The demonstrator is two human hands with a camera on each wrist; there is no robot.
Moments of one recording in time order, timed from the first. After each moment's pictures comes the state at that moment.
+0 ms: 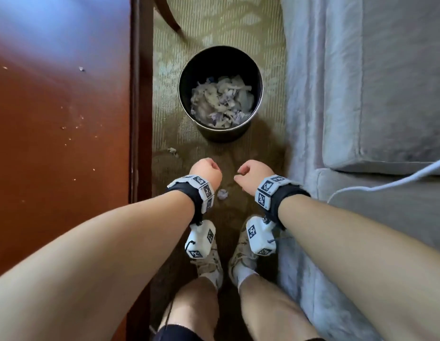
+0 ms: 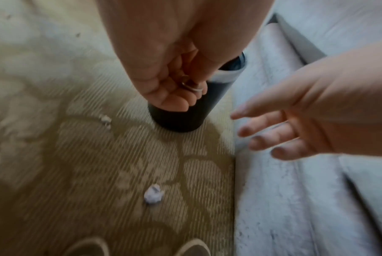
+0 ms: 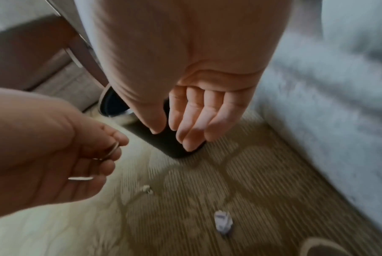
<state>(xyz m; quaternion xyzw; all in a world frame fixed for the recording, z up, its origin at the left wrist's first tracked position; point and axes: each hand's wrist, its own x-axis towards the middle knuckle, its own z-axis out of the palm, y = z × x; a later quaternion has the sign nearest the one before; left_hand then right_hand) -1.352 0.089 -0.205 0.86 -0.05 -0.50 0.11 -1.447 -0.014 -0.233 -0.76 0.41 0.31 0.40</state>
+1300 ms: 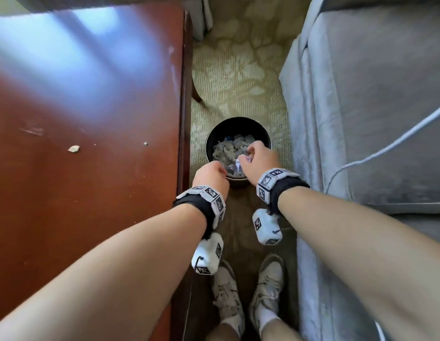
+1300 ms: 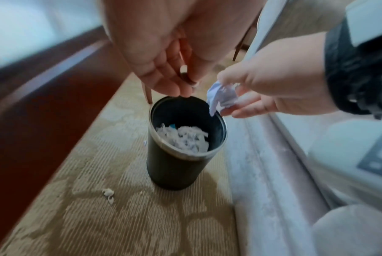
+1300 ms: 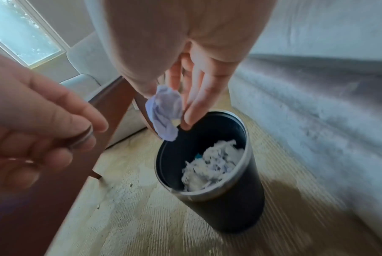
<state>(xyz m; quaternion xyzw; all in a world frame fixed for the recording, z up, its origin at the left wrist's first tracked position) -1.282 0.077 -0.078 0.92 -0.13 -0.31 0.18 -1.333 -0.046 -0.111 -0.84 0.40 0.09 0.37</state>
